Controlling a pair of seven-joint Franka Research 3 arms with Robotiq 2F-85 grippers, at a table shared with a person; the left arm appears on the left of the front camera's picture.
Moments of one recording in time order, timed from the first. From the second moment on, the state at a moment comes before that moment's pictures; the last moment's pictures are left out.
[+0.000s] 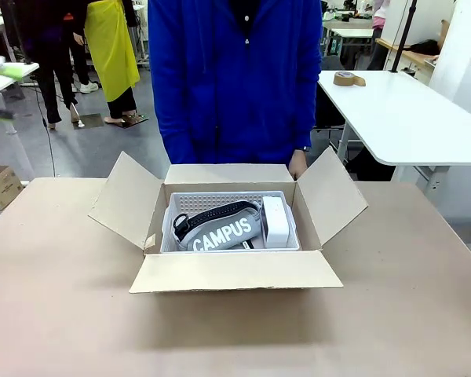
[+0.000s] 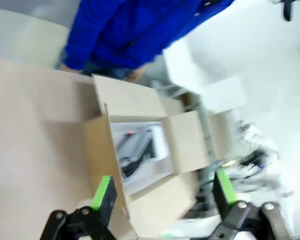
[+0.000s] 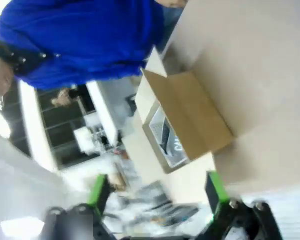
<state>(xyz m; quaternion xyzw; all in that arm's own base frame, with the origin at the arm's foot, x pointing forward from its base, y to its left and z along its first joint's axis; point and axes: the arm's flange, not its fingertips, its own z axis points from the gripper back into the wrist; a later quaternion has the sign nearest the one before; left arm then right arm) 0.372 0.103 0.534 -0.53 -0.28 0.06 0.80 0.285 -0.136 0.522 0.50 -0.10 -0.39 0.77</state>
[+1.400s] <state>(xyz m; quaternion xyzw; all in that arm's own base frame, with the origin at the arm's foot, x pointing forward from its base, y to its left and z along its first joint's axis) 0.372 0.140 0.490 -0.59 -0.28 0.10 0.75 0.275 -0.173 0.479 0.50 -0.05 -0.45 0.73</state>
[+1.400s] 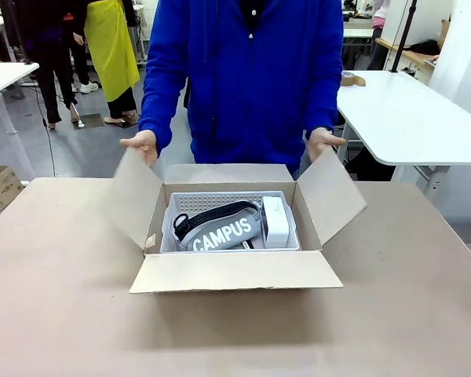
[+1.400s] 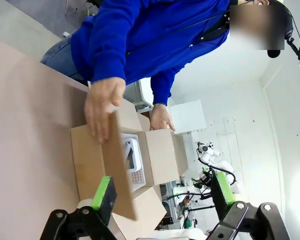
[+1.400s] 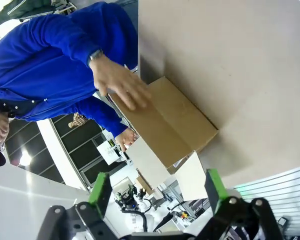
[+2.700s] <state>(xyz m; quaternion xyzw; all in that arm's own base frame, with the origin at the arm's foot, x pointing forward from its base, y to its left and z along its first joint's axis) 0.372 0.140 0.490 -0.59 -0.28 0.10 0.75 0.275 -0.173 0.479 0.50 -0.05 -0.45 0.73</state>
